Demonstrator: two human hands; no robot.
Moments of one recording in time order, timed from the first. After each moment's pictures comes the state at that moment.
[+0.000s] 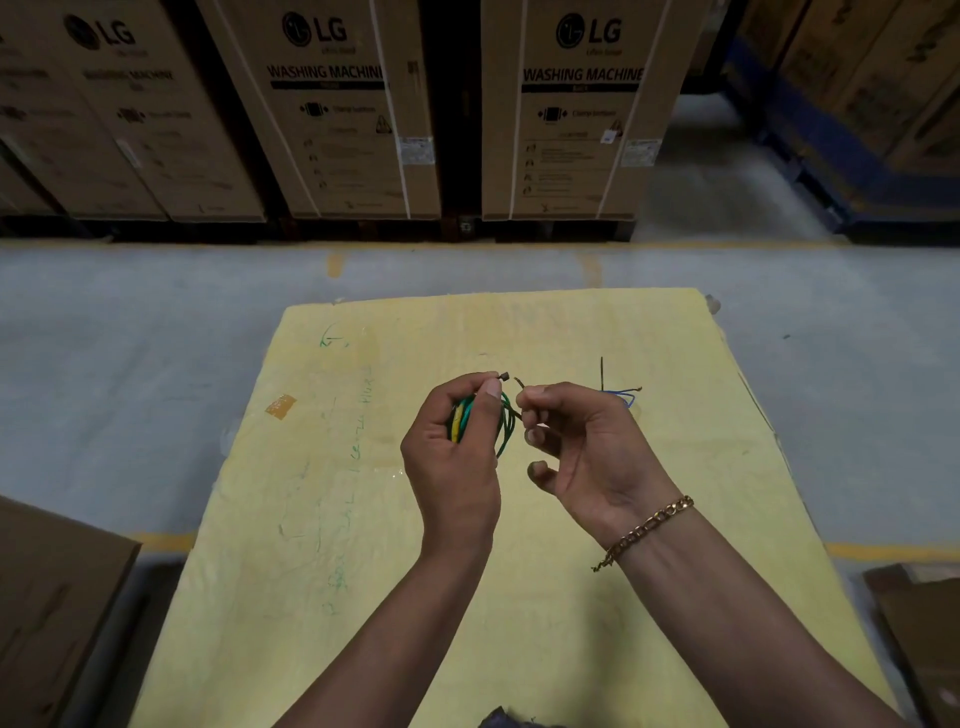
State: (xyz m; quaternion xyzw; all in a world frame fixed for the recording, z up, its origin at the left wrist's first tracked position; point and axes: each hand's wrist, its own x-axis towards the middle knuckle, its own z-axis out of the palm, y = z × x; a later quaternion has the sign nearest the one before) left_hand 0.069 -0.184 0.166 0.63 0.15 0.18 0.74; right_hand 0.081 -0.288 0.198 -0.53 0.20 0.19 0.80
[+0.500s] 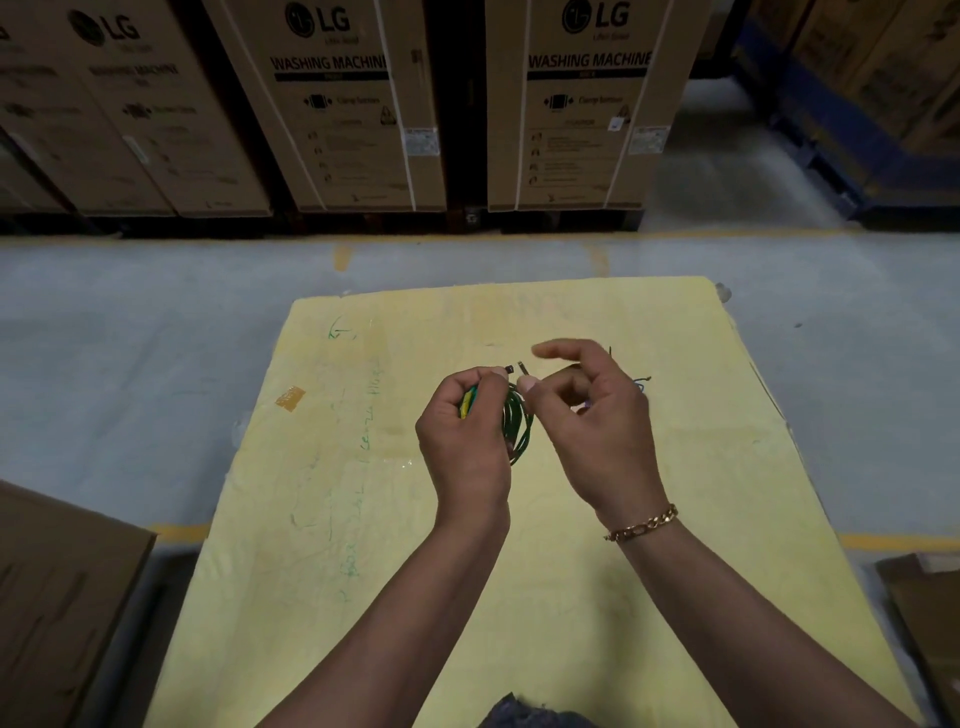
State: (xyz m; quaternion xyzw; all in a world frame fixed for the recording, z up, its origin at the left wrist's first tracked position) left_hand 0.077 -0.186 0.172 0.59 0.24 0.10 0.76; right_hand 0.077 -0.280 0.179 -0.79 0.02 -0.12 0.60
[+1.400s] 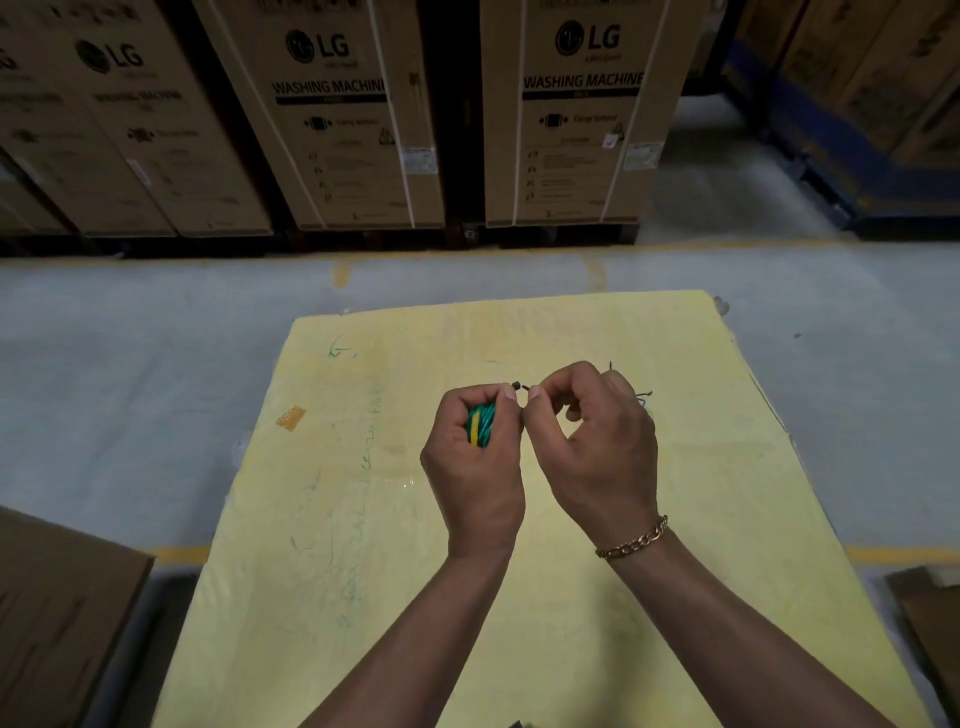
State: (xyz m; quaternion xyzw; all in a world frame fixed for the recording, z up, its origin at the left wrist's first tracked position) left_hand 0.078 -0.189 0.155 0.67 0.14 0.23 0.69; right_hand 0.086 -0.276 0.167 -0.87 -0.01 -0.28 0.40
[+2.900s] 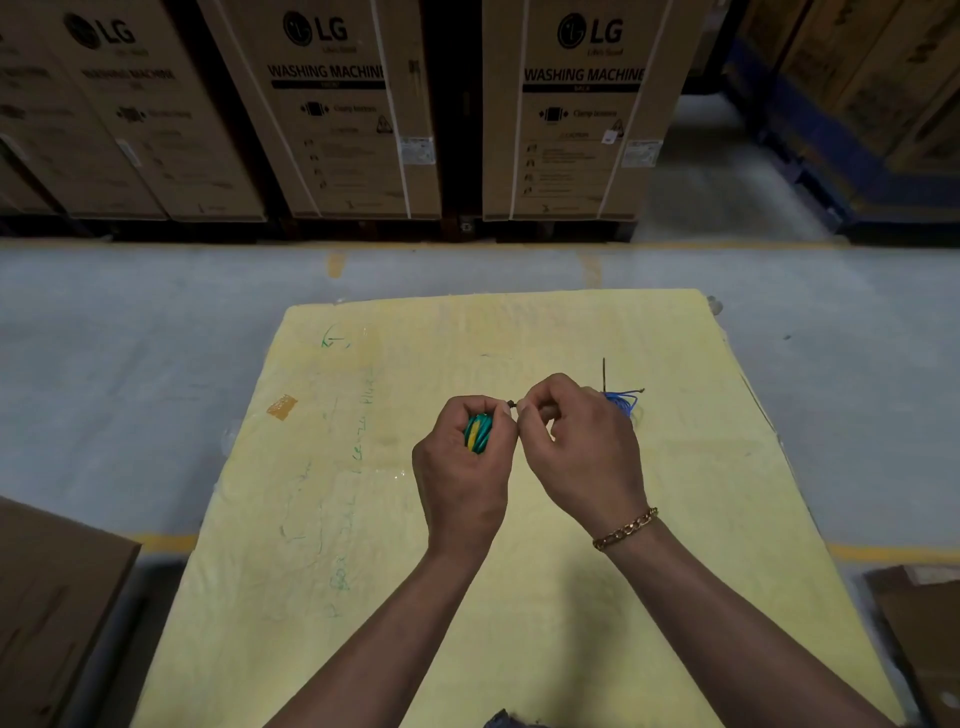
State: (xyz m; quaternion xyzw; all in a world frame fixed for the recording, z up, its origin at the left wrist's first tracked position) left_hand 0.077 -0.176 0.132 0.75 0.11 0.19 0.62; right_hand 0.091 -0.282 0.154 -0.91 0.00 -0.14 0.38
